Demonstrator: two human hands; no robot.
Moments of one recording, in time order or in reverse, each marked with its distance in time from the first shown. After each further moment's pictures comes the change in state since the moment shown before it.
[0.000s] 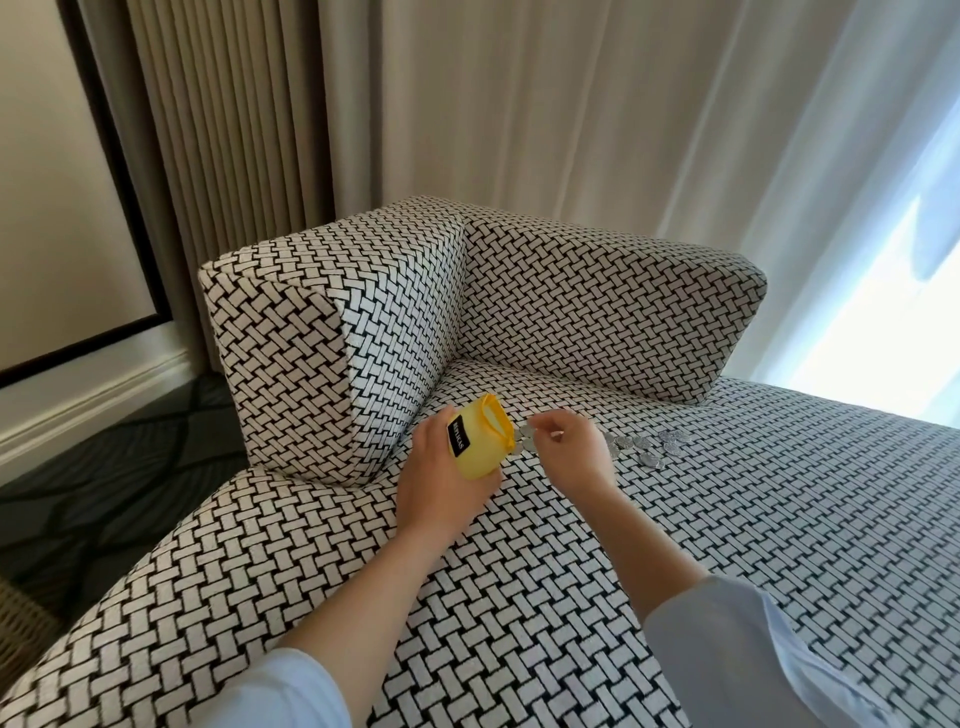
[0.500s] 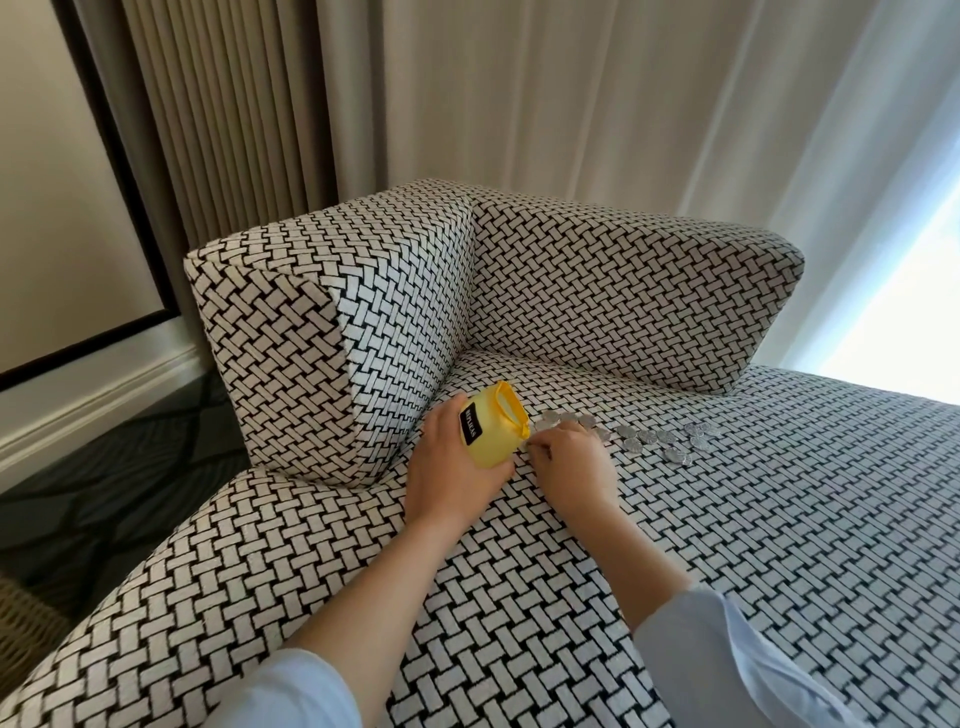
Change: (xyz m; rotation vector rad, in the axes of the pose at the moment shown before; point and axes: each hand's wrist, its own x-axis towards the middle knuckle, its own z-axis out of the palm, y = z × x) left_hand 0.018 -0.010 0.013 0.037 0.021 0.025; right_hand 0.006 0.021 0.035 -0.442 0.026 -0.200
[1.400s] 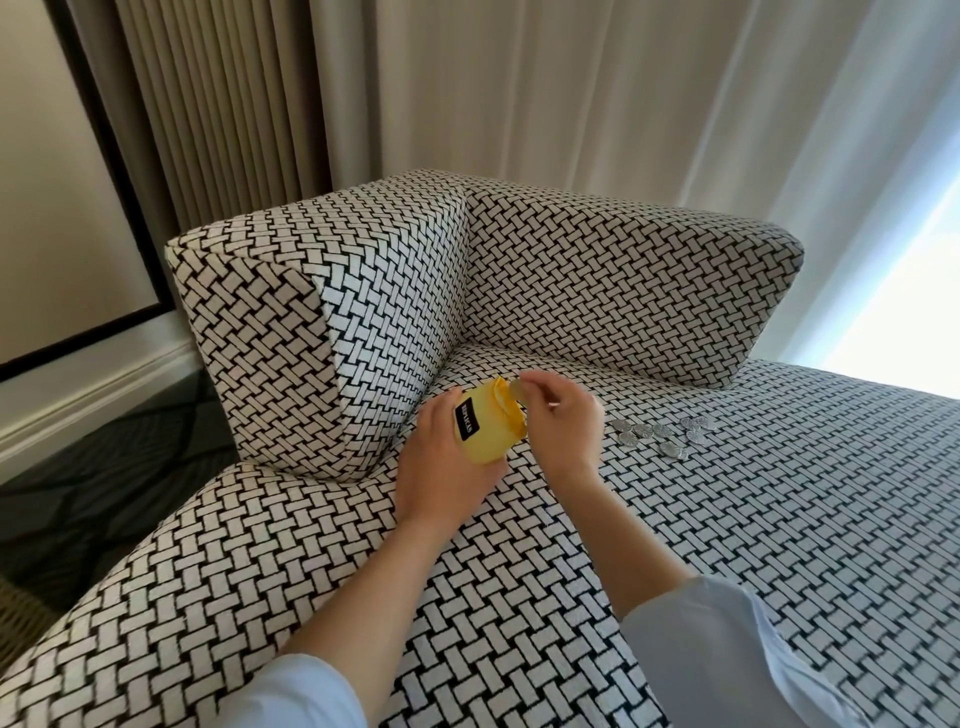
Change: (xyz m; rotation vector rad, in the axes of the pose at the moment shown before) left_hand -0.005 0.006 -0.002 0.070 0.032 0.042; right_hand 0.014 -0.028 -0.019 0.667 0.288 0.094
